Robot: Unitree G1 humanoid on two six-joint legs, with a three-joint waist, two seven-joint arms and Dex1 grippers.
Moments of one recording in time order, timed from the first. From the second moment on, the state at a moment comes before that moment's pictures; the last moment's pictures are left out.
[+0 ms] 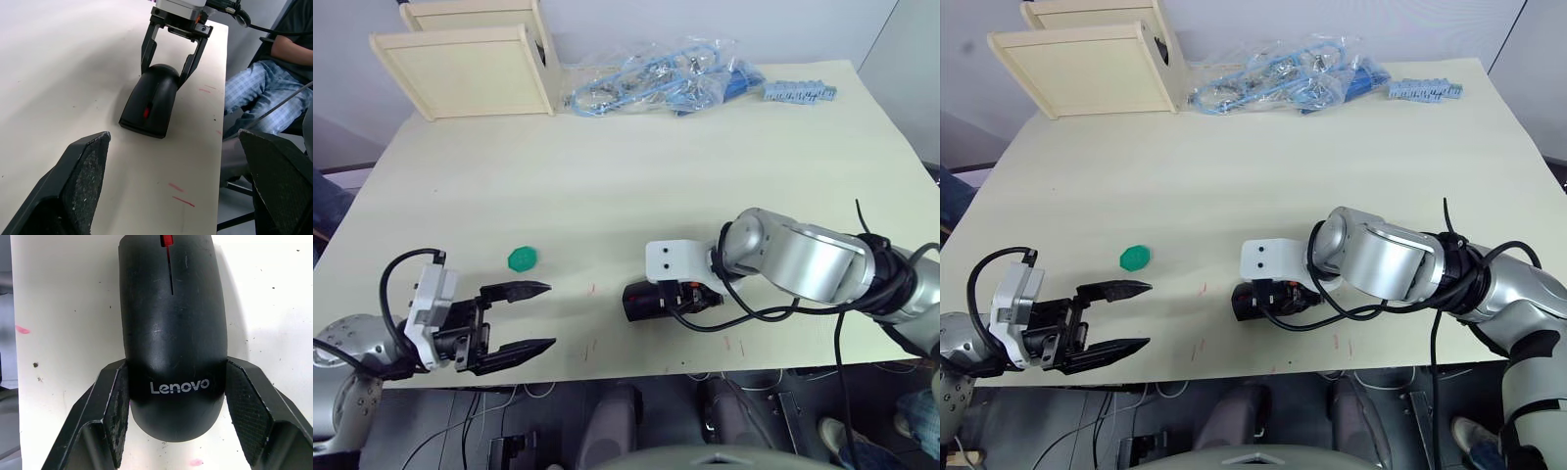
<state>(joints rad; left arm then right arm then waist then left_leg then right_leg) 0.25 0.87 0.44 -0.26 -0.74 0.31 -1.42 -1.13 -0.64 0.93 -0.48 0.40 1.33 0.82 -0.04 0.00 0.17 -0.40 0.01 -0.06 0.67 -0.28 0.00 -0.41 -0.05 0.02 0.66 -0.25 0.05</state>
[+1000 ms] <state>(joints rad) 0.27 0.87 0.46 -0.28 -0.74 0.30 -1.41 -1.11 -0.64 0.92 -0.48 0.37 1.32 0.84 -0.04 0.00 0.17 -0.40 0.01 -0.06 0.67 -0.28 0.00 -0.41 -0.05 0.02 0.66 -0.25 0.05</state>
